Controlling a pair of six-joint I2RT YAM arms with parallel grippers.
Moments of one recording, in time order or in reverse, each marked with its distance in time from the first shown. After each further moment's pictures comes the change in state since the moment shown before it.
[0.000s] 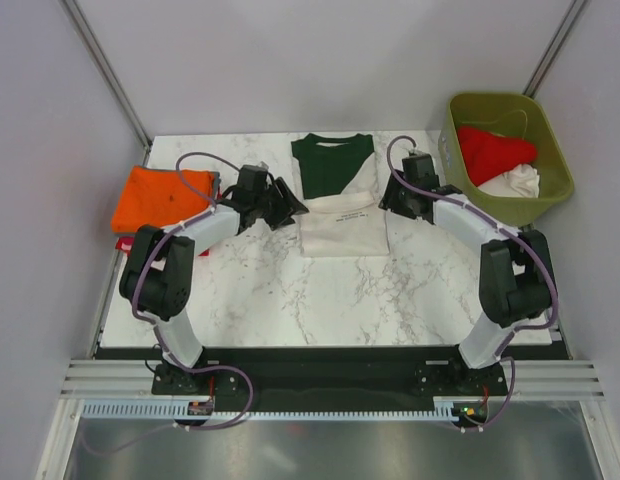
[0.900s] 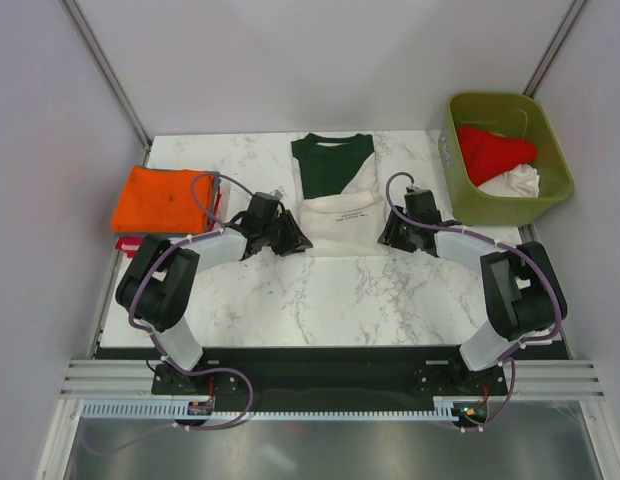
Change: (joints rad) left arm -0.116 -0.089 -0.255 0.079 0.001 0.028; right arm 0.014 -0.132 -0.394 0.204 -0.115 0.005
